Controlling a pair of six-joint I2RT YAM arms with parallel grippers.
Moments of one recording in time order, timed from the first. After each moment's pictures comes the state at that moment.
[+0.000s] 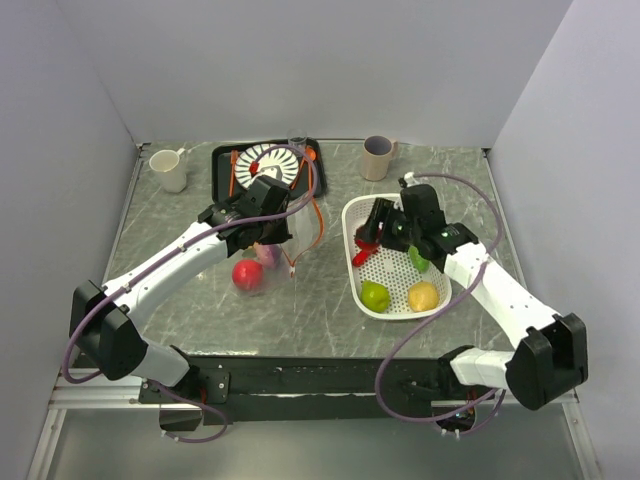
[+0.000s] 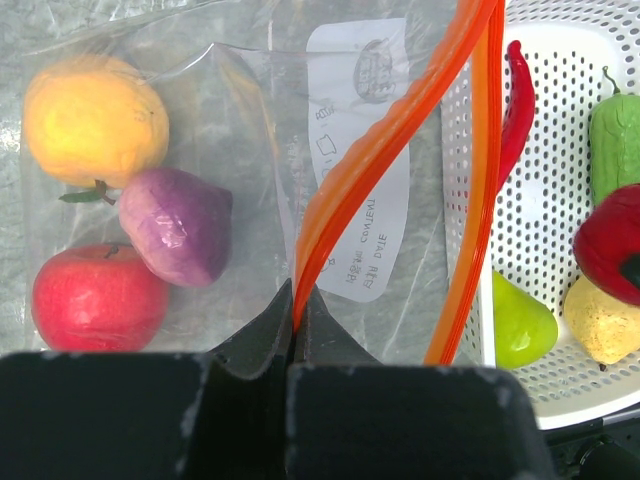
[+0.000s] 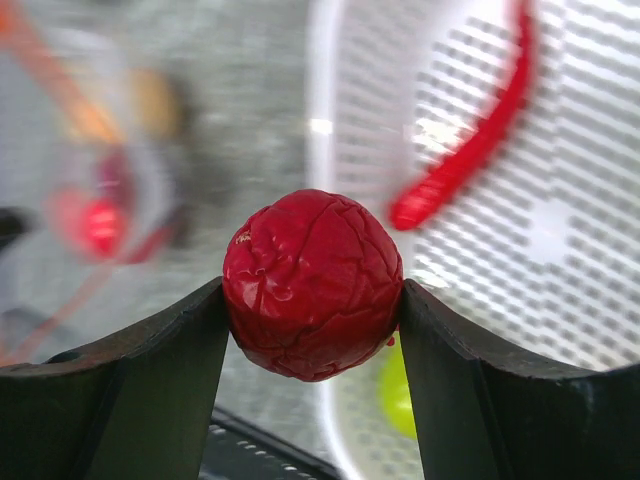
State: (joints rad) left arm -0.68 1.44 1.30 -0.68 -0.23 -0.68; right arm 0.41 1.24 0.97 -0.46 -0.11 0.59
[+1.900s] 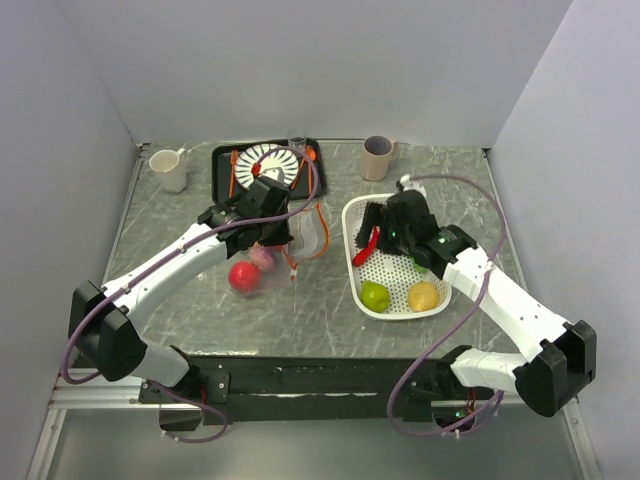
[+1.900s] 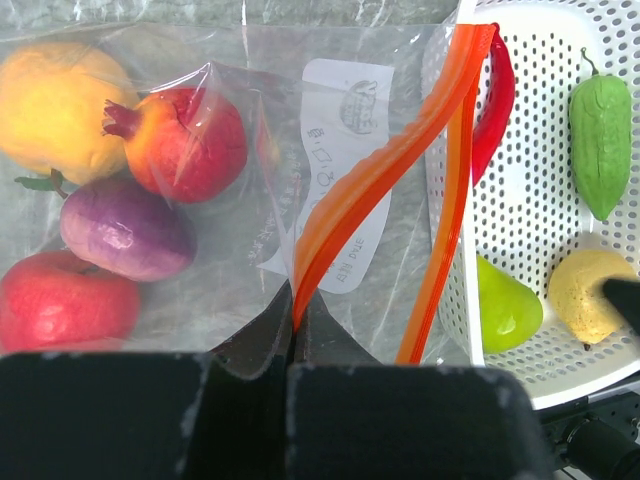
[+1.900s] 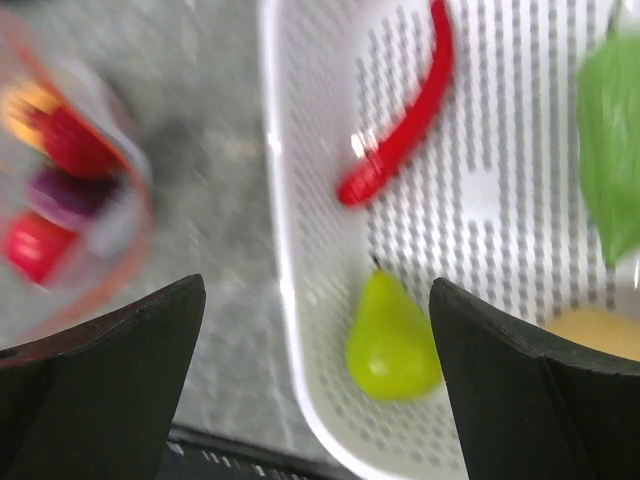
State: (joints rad) left arm -0.69 1.43 1.28 -0.66 -0.18 -0.68; right arm 0.55 1.19 1.05 -0.62 0.17 0.62
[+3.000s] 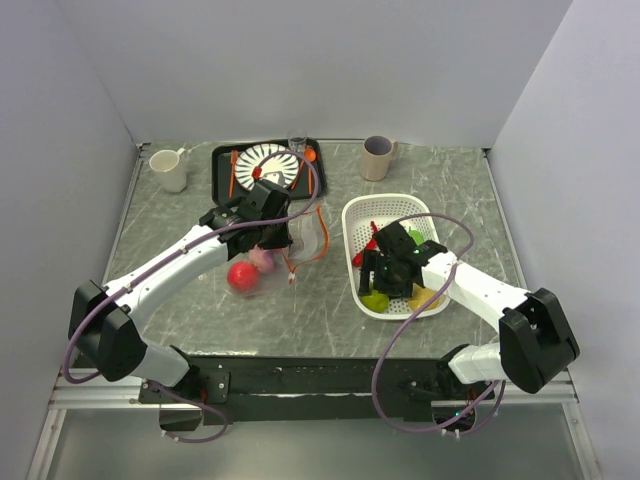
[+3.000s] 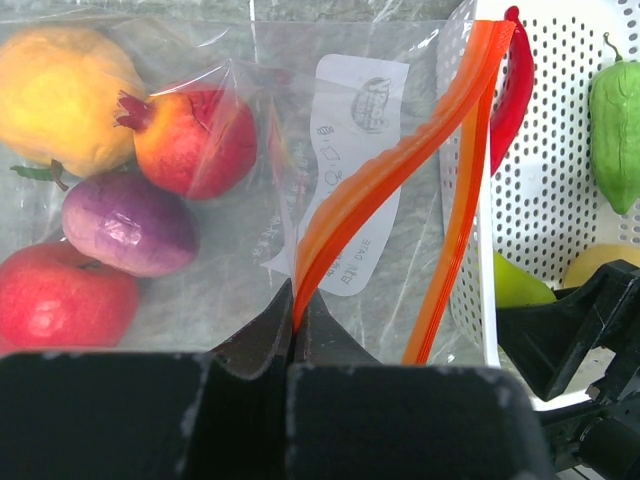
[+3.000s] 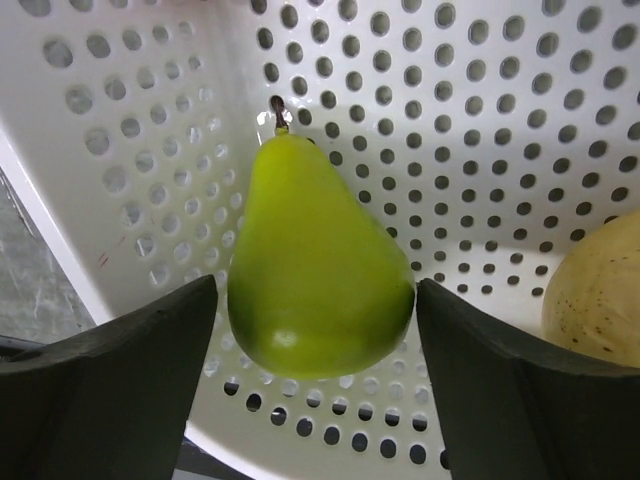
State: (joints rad) left arm -0.69 1.43 1.25 -0.65 -0.18 -0.67; right arm 0.55 1.33 0.81 -0.65 0.00 0.64
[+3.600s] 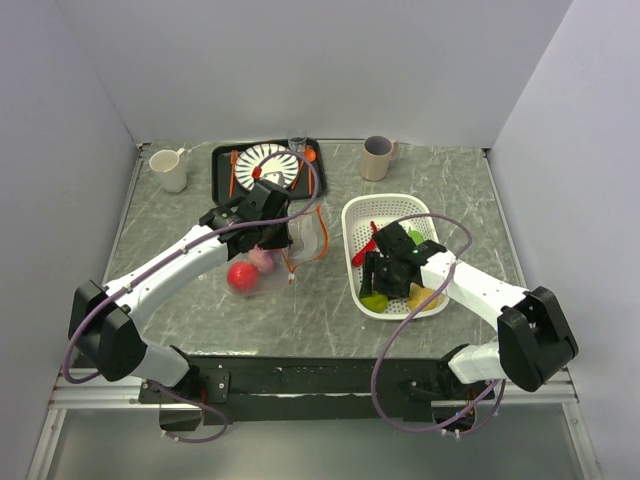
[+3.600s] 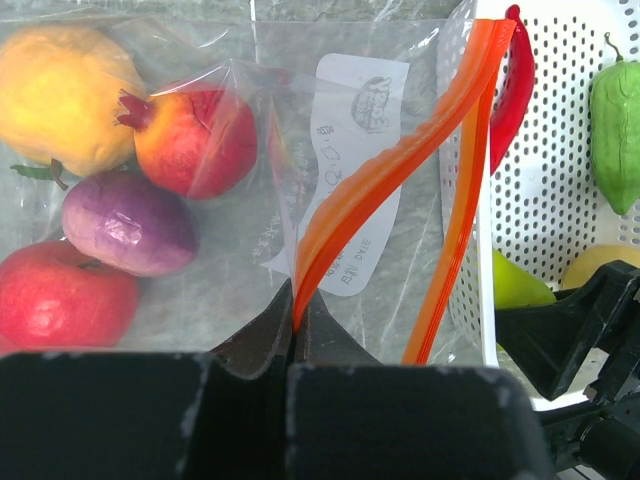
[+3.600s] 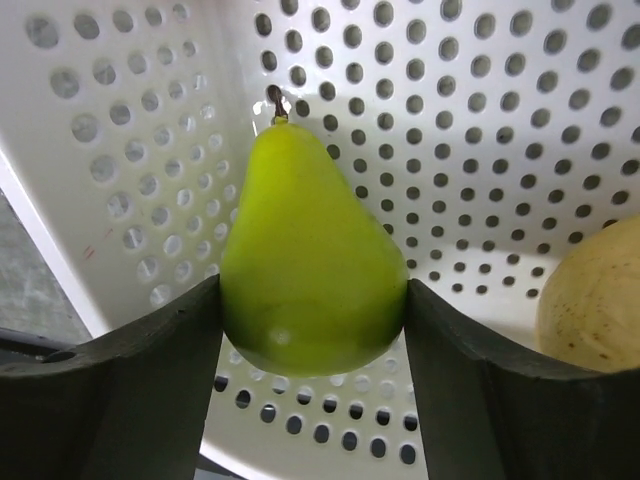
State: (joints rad) left arm -0.69 1.43 1.25 -0.65 -0.18 -0.67; right arm 0.55 1.34 0.81 -0.66 -0.02 0.62
